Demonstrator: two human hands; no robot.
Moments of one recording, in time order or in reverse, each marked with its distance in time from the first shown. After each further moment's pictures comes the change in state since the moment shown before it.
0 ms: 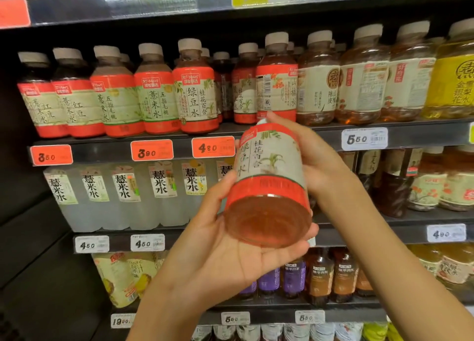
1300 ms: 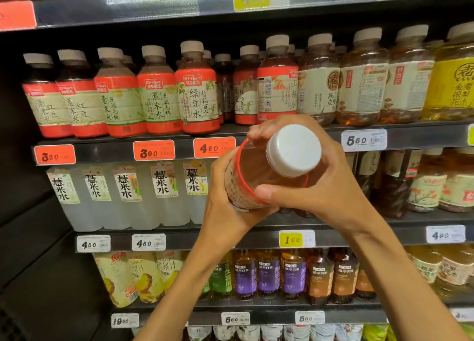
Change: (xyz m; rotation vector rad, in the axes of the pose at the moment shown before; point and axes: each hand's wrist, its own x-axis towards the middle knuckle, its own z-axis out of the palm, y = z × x) left_hand 0.043 0.009 -0.064 1.384 0.507 0.893; right_hand -0.053 0.015 0.007 -0.862 -0.224 -0.928
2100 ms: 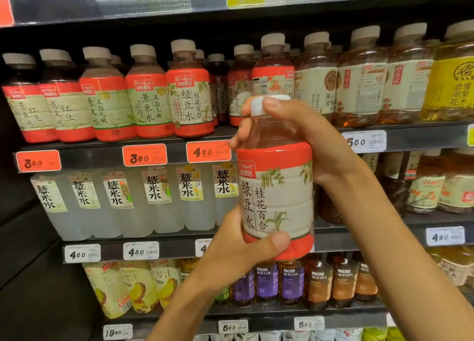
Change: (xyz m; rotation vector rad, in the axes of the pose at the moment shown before) left_hand -0.022 0.029 0.000 -0.316 -0.421 -0.392; right_hand 0.053 0.023 -0.015 0.559 -0.110 0.472
